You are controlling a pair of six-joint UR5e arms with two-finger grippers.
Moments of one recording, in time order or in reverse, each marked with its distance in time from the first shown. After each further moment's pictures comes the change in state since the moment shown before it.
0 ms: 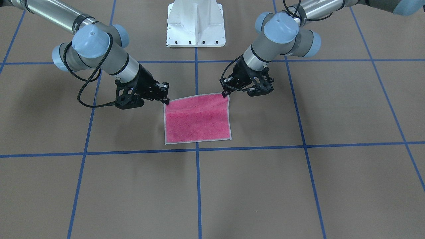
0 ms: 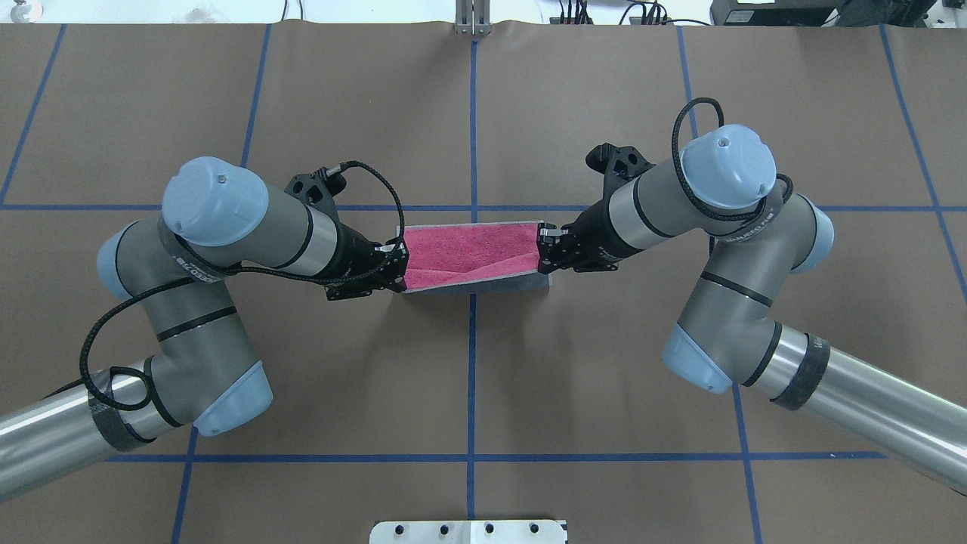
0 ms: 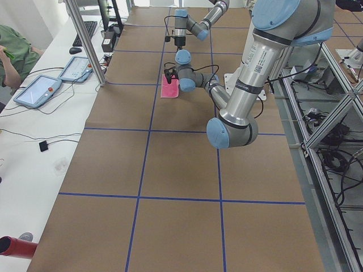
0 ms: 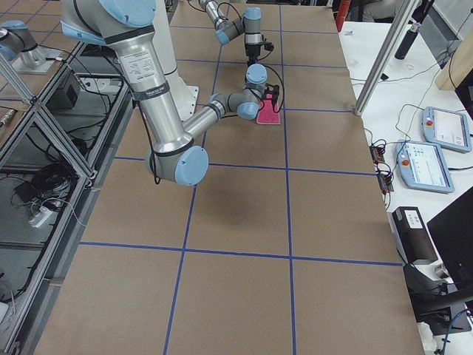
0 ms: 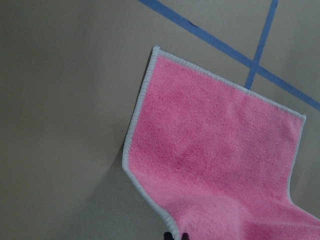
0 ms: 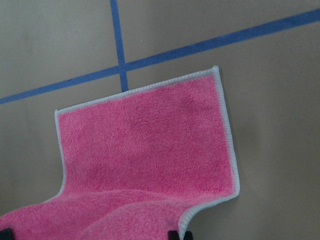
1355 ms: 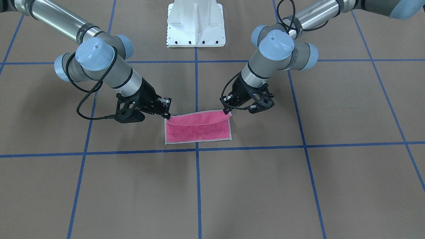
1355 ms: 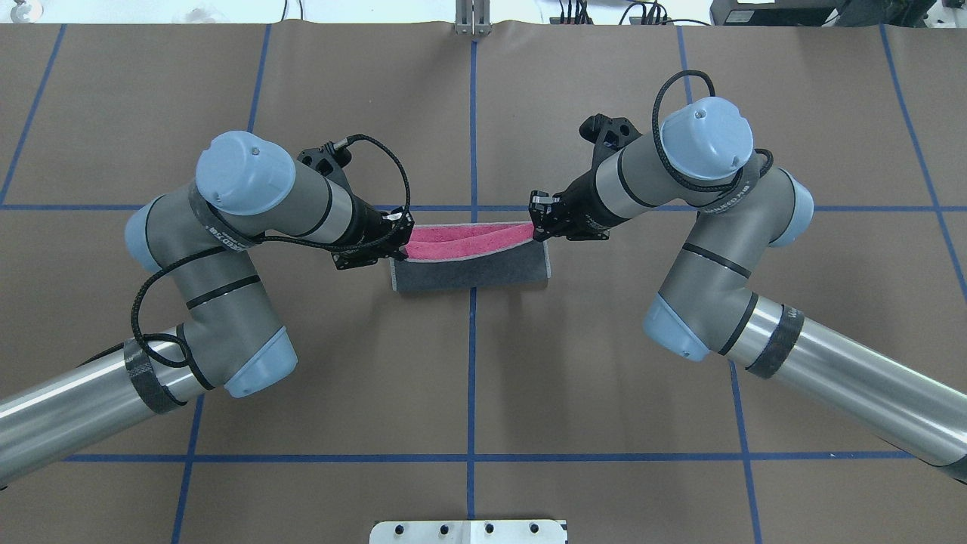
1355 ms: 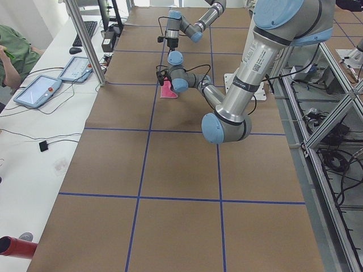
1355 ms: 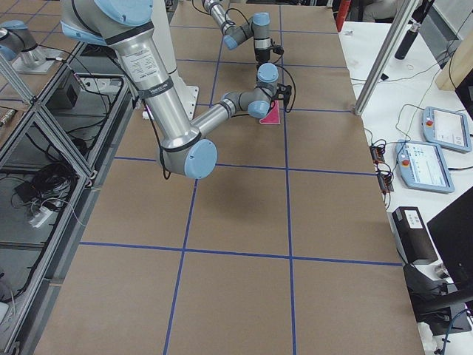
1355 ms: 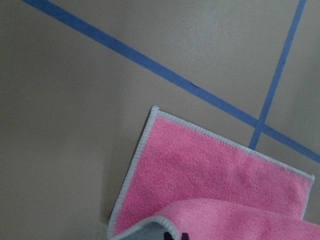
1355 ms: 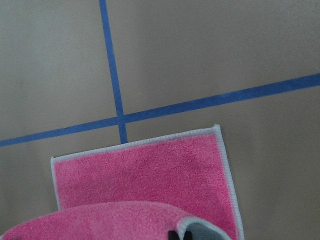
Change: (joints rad) left arm -0.037 -0.077 0.129 -0.001 0.039 -0.012; right arm 0.025 0.067 -0.092 0.003 -0.044 -0.003
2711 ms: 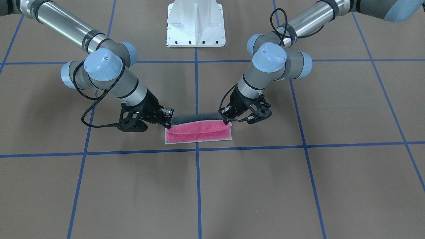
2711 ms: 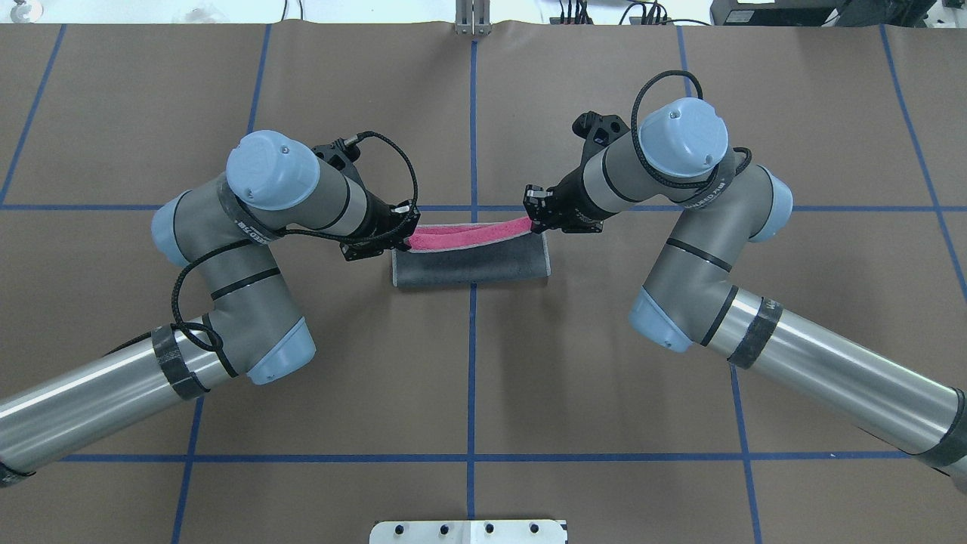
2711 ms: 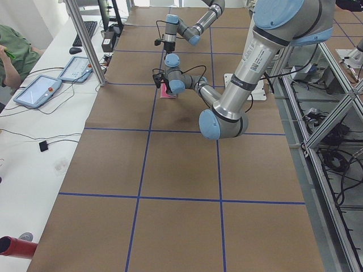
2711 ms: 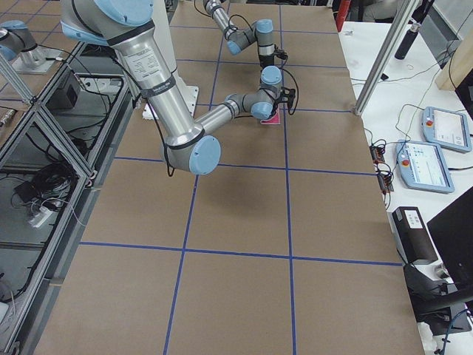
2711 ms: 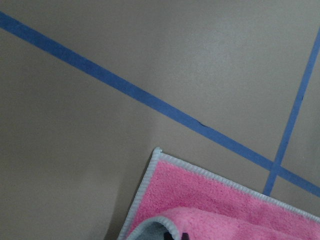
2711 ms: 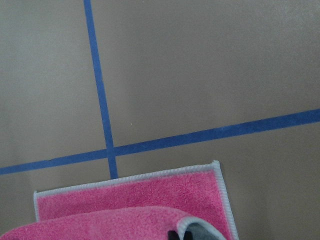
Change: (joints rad) left arm 0.000 -0.050 0.105 -0.010 0.036 -0.001; right arm -0.003 0.043 -0.085 0.002 -0.041 -0.003
